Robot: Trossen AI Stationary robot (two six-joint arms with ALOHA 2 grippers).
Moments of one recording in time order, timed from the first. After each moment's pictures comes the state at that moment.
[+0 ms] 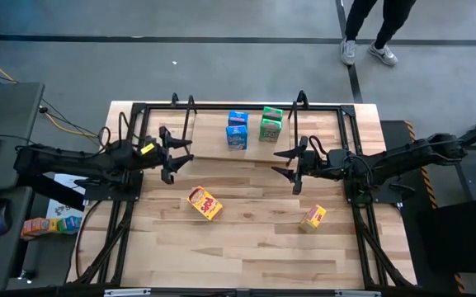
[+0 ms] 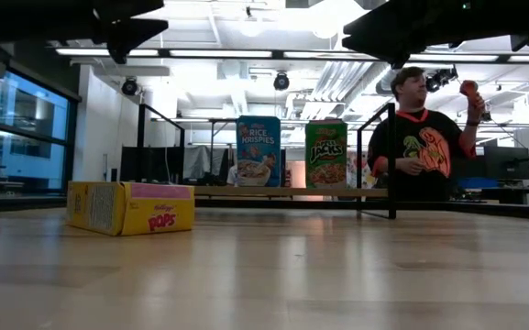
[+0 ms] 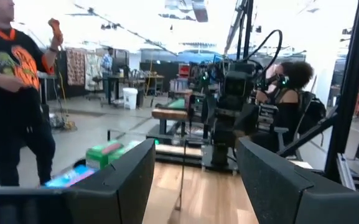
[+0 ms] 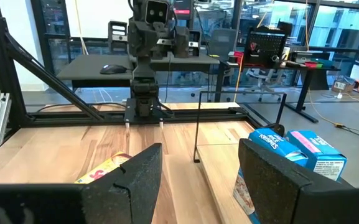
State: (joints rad) left arm 0.03 0.62 0.25 0.58 -0.17 -0.02; right arm 0.11 1.01 0.43 0.57 0.29 -0.06
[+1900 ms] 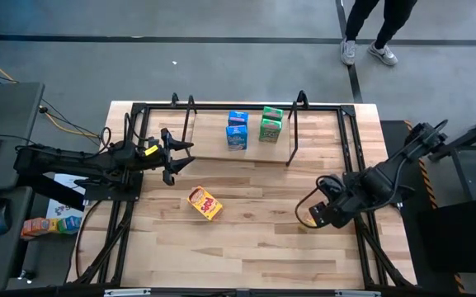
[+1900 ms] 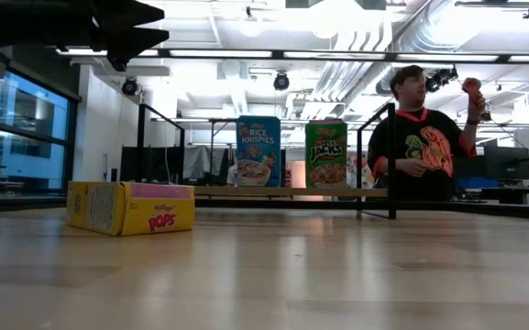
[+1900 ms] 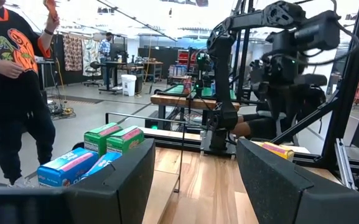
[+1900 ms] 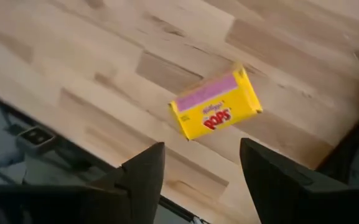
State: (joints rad) left arm 0.03 0.62 0.24 0.52 -0.16 -0.03; right arm 0.65 1.25 1.27 -1.31 0.09 1.77
